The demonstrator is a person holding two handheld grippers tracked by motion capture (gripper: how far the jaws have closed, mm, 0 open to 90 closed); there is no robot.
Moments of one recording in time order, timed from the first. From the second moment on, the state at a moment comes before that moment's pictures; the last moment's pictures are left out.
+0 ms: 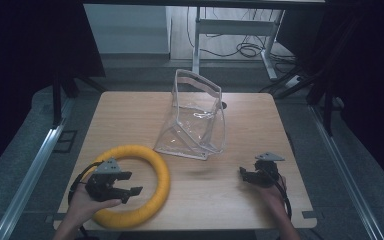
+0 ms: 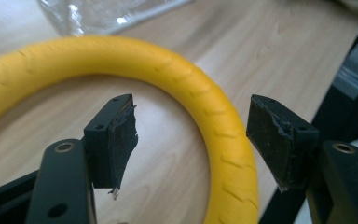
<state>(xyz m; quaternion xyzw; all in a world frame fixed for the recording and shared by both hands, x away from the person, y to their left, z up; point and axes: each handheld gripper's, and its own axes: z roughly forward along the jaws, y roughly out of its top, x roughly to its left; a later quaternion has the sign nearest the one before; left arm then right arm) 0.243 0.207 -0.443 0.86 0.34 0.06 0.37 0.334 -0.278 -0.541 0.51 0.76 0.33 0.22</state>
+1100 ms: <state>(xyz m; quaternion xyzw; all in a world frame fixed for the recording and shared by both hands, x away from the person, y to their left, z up) 0.211 0.165 -0.497 0.95 0.28 0.02 0.15 0.335 -0.278 -0.540 0.52 0.76 0.32 0.22</state>
